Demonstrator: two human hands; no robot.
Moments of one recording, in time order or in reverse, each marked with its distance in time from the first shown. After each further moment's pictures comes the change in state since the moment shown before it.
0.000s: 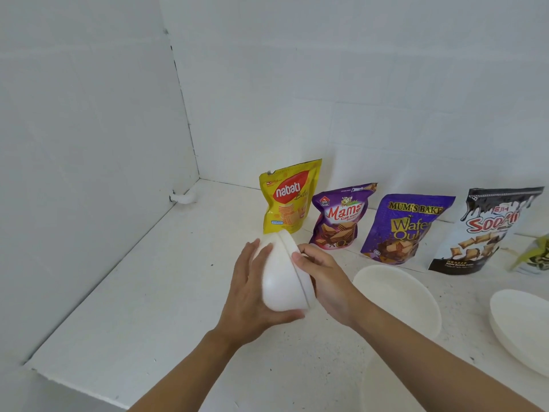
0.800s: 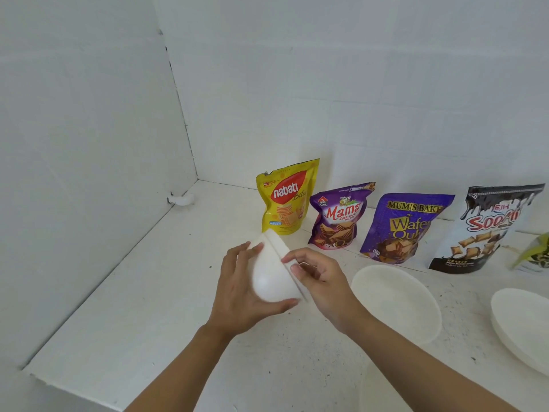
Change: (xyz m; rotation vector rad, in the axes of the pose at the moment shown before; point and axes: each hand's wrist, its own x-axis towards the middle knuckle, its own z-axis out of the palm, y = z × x) left_hand 0.012 -0.009 -0.010 0.007 0.049 -0.080; right_hand -0.007 0.012 -0.001 -0.198 0.079 -0.220
